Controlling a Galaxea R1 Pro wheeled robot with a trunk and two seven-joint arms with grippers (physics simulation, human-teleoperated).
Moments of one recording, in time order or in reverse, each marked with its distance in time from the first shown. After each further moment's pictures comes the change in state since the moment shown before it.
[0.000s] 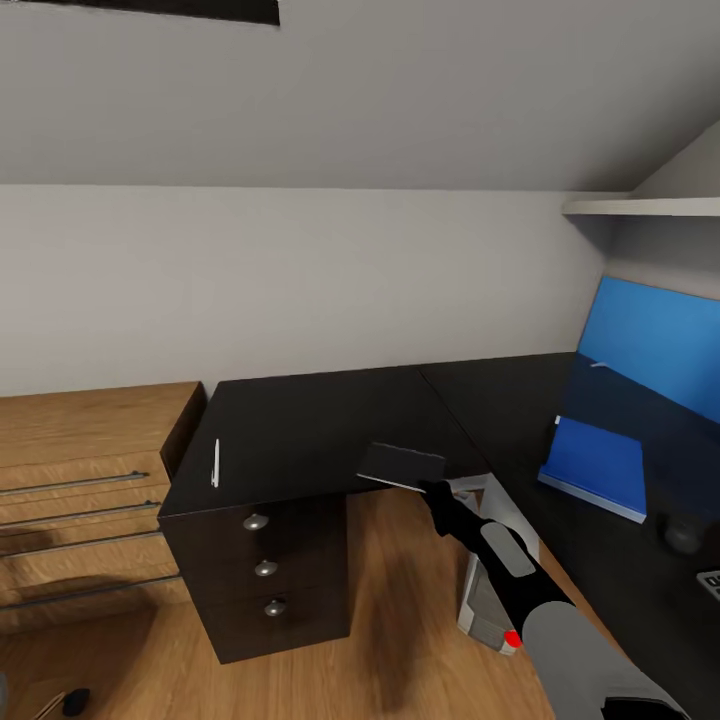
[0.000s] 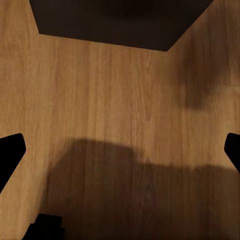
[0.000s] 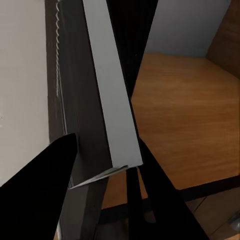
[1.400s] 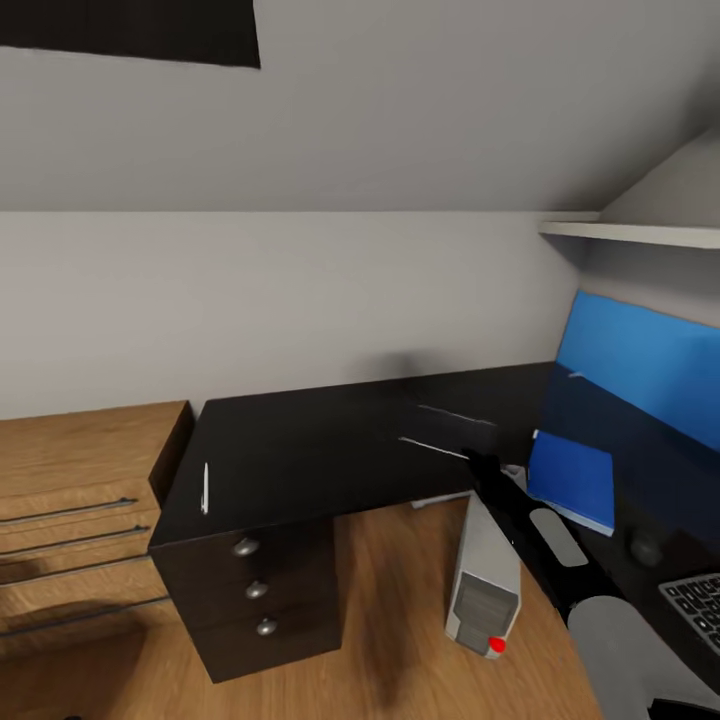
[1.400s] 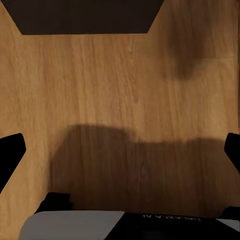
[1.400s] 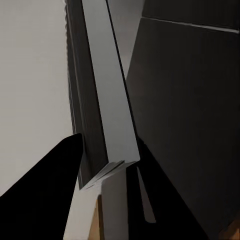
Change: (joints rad) left arm 0.000 -0.097 0.003 0.087 -0.182 -0.001 0.009; right arm 0.000 -0.126 -0.083 -0.107 -0.007 0.001 0.148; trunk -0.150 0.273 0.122
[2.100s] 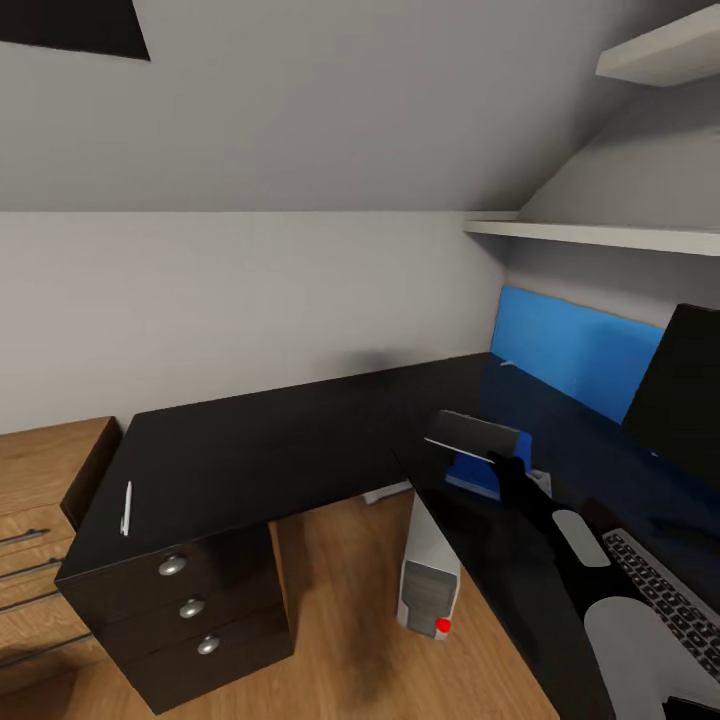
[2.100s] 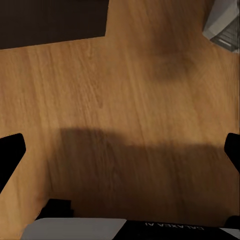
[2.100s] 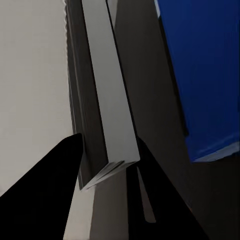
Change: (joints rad) left arm 0.000 -0.002 0.001 0.029 -0.003 -0.062 -0.001; right arm 0.000 -0.033 -0.098 -0.003 -0.001 -0.002 -0.084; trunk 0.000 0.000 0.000
